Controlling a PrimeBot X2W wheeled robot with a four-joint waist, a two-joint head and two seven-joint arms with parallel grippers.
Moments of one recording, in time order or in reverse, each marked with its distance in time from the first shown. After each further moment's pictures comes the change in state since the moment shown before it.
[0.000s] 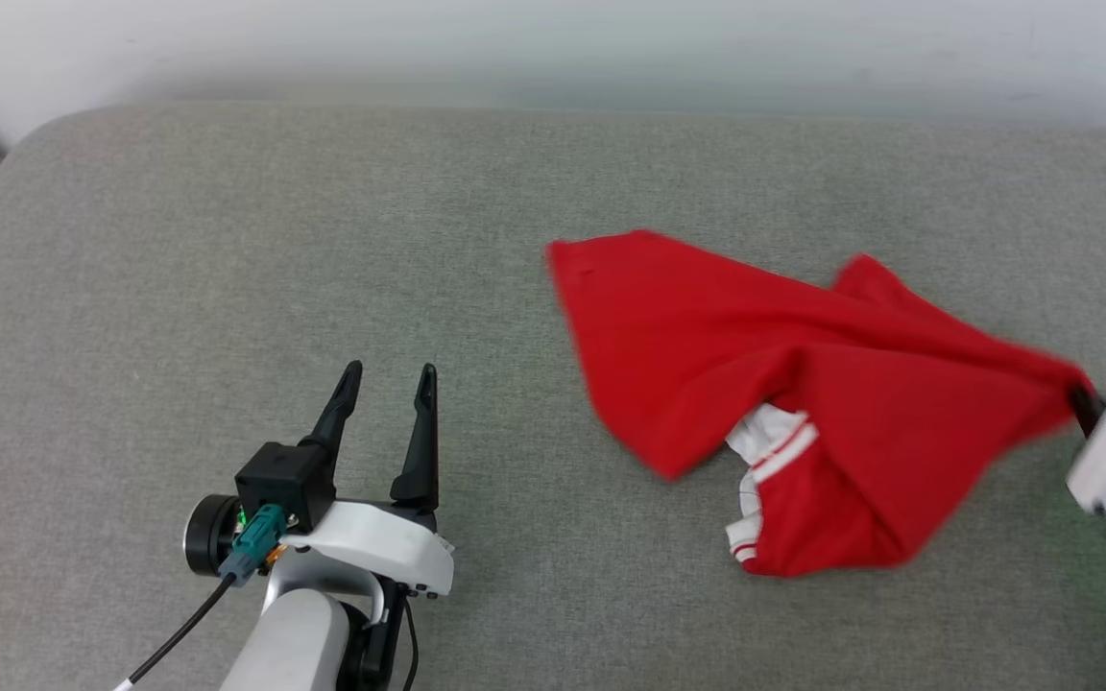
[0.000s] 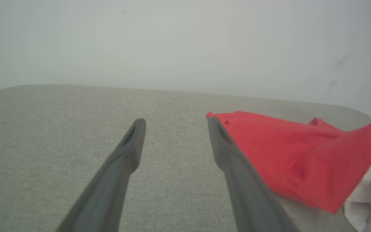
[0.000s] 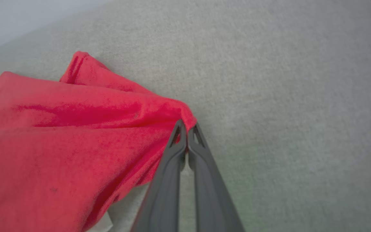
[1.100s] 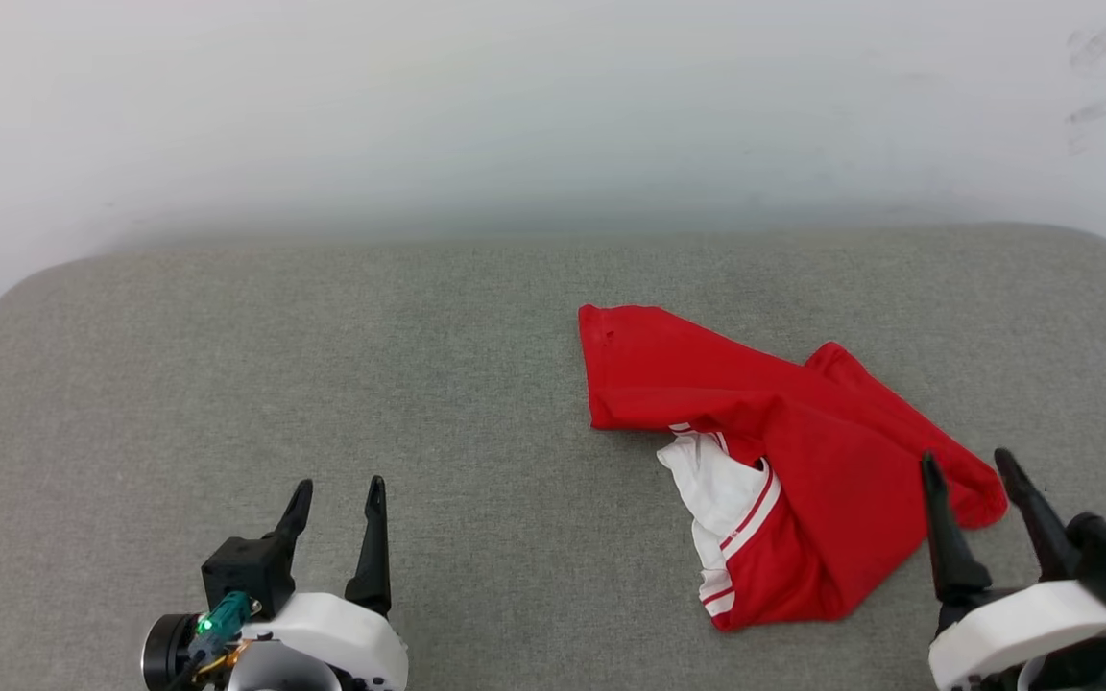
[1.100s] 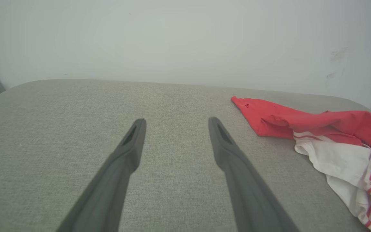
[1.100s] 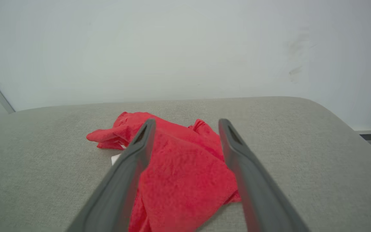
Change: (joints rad) left arm 0.170 0.048 0.036 -0.022 -0.023 0.053 0.061; right arm 0.486 0.179 0.128 -0.494 -0.185 0.000 -0.484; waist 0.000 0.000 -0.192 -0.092
